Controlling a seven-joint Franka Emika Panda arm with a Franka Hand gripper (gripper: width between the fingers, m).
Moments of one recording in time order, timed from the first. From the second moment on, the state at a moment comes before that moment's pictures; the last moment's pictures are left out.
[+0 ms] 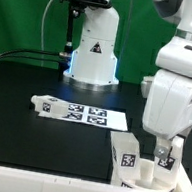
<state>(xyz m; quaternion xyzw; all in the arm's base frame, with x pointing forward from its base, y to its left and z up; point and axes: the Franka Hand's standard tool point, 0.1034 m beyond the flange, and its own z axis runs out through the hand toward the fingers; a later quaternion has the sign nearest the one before) 0.636 0.108 0.084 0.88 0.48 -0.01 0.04</state>
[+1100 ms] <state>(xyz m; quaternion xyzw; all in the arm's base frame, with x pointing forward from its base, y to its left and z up) 0.641 0.099 0.082 0.99 -0.12 0.02 -0.02</state>
